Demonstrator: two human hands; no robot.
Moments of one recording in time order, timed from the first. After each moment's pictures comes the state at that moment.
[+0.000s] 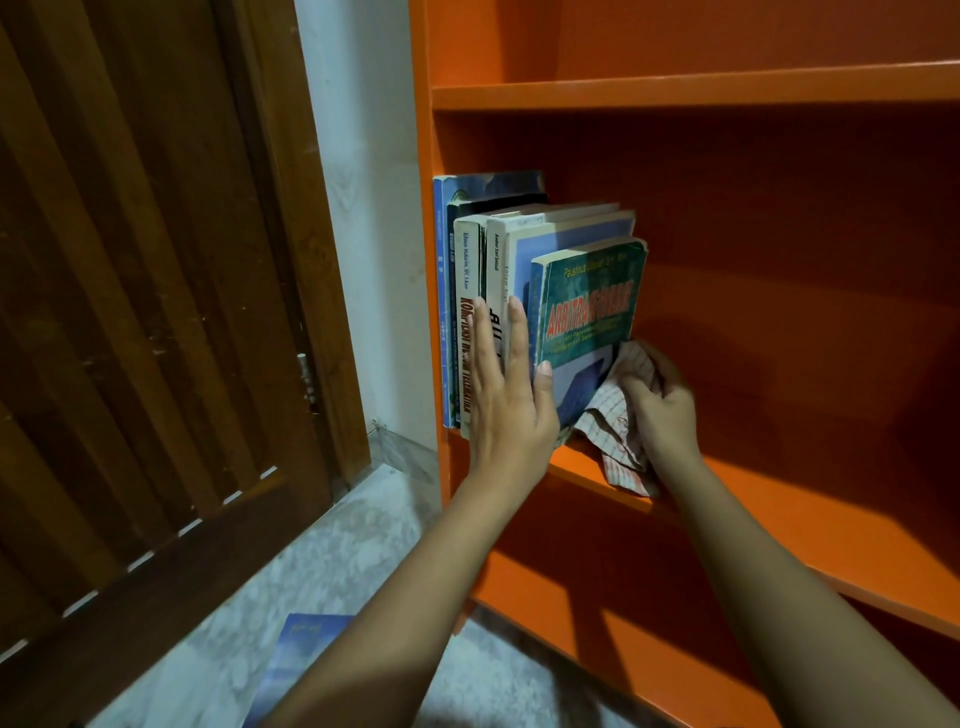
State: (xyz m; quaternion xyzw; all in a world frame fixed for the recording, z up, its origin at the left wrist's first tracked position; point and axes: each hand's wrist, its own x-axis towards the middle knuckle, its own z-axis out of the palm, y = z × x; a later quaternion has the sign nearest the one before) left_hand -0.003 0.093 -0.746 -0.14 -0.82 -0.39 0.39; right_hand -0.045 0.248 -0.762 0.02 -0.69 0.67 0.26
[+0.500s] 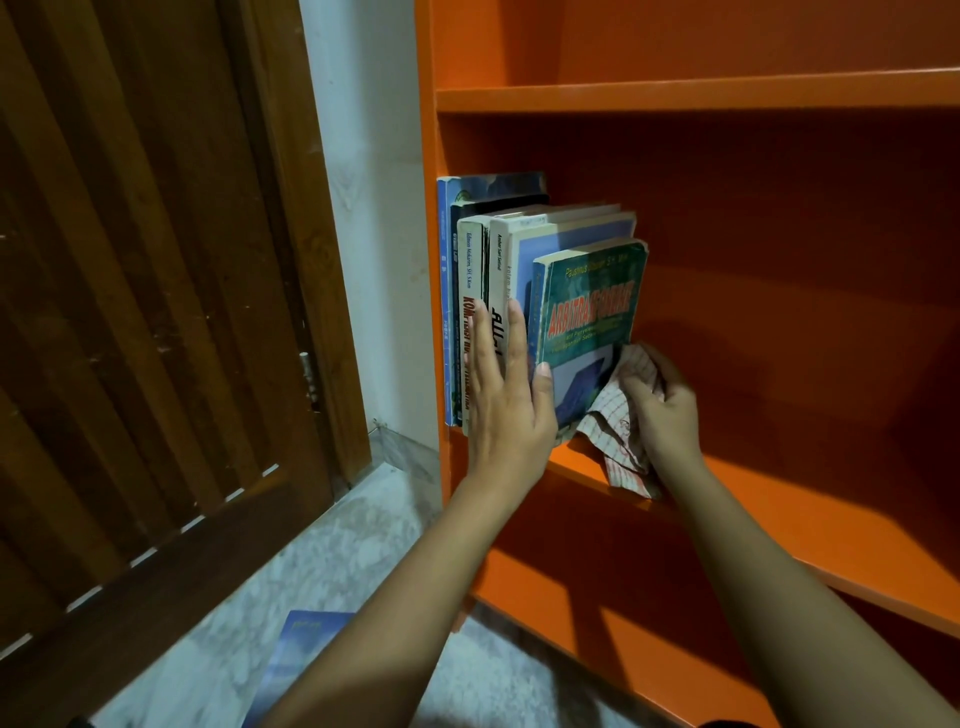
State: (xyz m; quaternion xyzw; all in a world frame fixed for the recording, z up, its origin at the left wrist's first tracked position) left_hand 0.000 0.090 -0.747 -0.14 -0.82 -0.39 0.38; right_hand -0.038 0.249 -0.763 0.03 -0.70 0.66 0.26
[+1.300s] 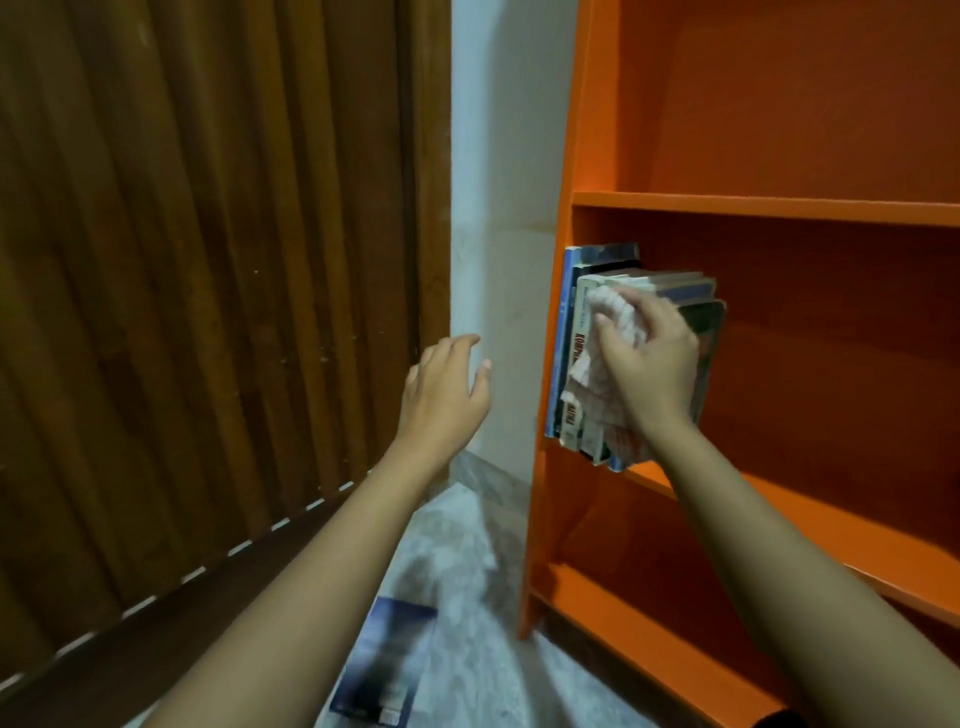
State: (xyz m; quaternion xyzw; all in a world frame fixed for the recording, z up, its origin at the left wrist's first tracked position) left_hand 0.091 -0.072 -0.680 -0.02 -0.90 -0.26 0.35; right_hand 0.065 0.116 -0.644 0.15 -0.75 0.47 0.44
